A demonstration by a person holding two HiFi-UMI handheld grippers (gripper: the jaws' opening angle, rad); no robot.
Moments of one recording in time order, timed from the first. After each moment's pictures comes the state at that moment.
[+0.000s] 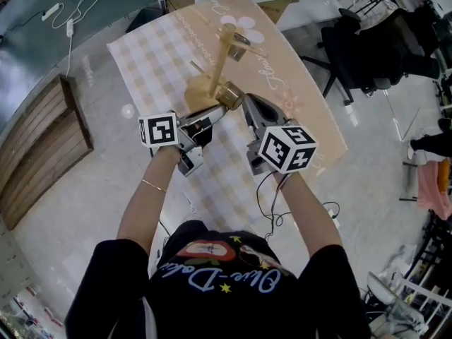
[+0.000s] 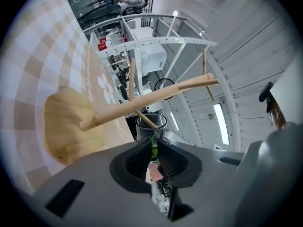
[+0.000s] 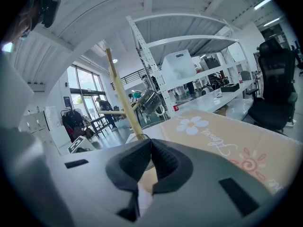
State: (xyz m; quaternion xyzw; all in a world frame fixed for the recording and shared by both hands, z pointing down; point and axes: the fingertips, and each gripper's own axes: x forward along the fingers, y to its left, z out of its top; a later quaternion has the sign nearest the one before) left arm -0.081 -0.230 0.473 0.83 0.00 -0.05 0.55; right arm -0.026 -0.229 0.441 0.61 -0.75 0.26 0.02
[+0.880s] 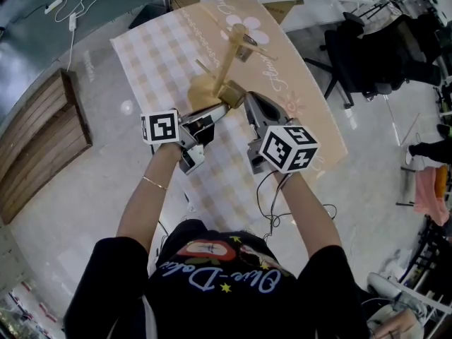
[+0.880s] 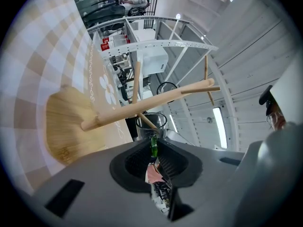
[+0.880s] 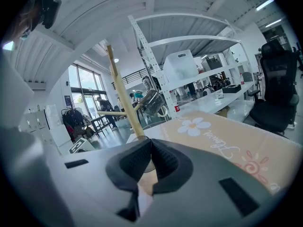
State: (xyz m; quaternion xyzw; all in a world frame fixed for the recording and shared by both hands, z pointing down) left arm -0.083 -0.232 0.474 0.81 0.00 -0.07 0.58; right arm -0.030 -0.236 0.437 0.61 -0.75 0.25 0.02
